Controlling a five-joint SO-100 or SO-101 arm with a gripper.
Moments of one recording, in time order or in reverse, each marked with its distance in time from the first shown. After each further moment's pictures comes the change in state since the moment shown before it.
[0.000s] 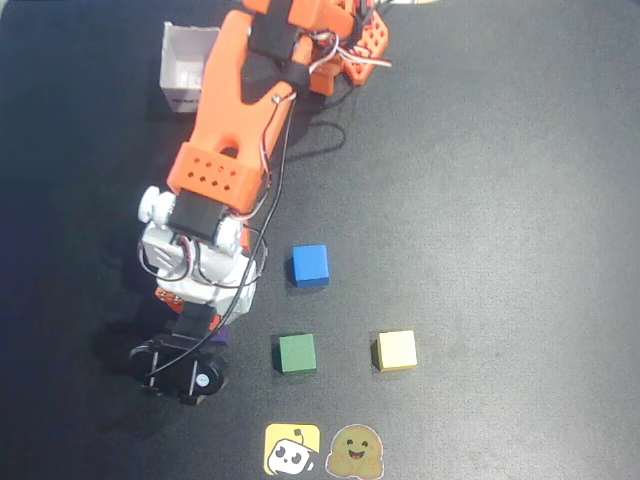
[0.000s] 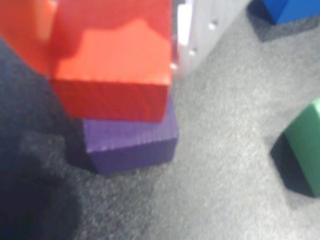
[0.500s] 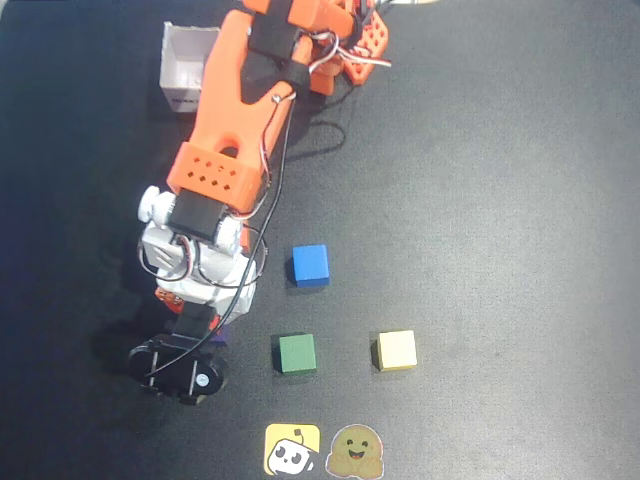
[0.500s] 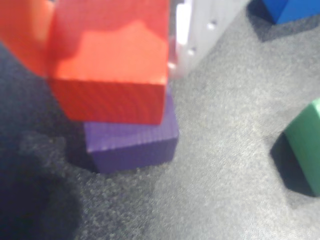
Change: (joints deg) arm 0.0 0.0 0.0 0.0 0.1
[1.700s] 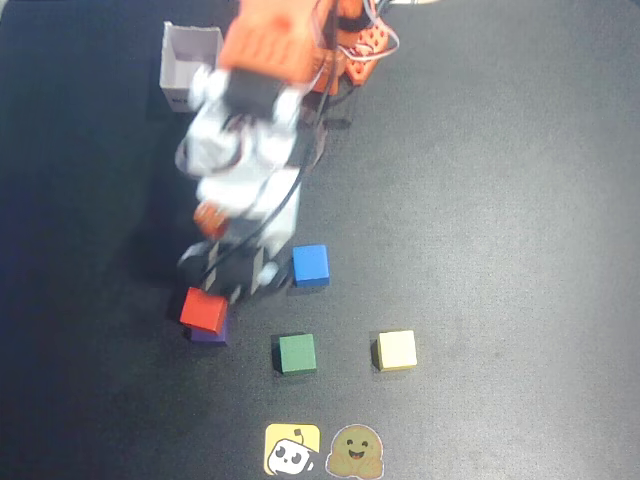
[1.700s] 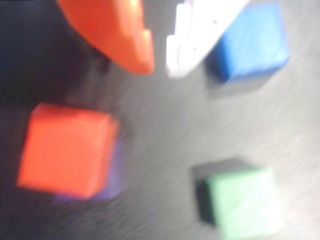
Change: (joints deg) arm -6.0 47.1 41.5 -11.6 -2.9
